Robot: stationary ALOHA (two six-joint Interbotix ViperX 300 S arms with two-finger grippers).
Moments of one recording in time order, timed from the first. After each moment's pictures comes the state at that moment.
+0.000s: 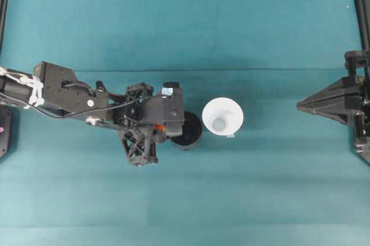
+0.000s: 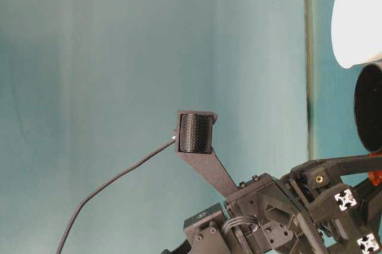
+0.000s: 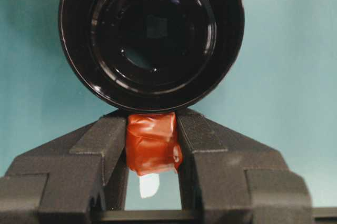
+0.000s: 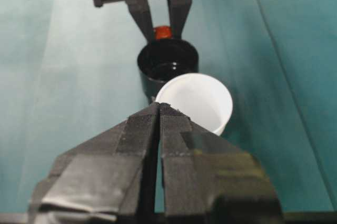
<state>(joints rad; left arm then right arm) -0.01 0.13 0.55 0.02 0.33 -0.08 -0.01 -1.00 1.15 0.03 0.19 0.11</state>
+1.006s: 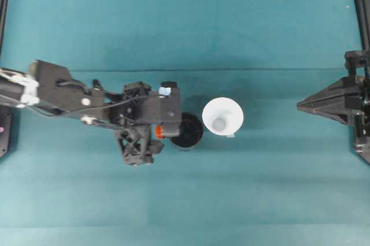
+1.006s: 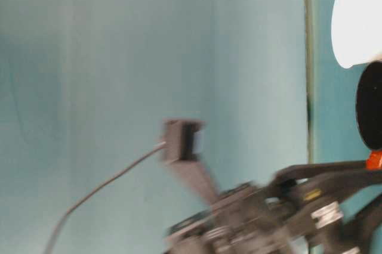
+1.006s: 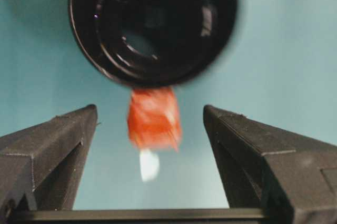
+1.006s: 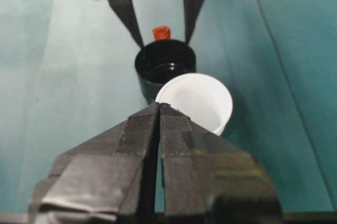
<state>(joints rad) -0.02 0.06 0.56 0.02 0.40 -0.05 -0.01 -1.00 1.15 0.03 0.19 0.11</state>
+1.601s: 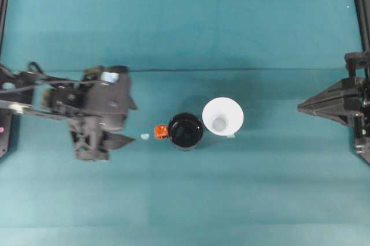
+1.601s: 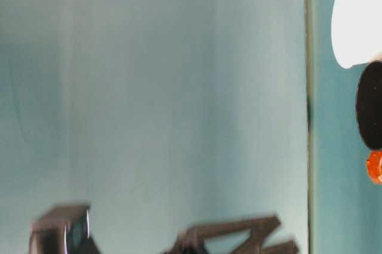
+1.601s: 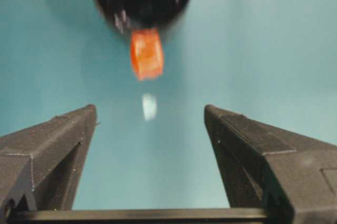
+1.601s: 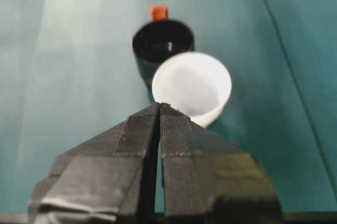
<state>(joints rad) -0.03 -0.32 0.70 0.02 0.49 -0.02 -0.01 -1.00 1.15 0.03 0.25 0.11</state>
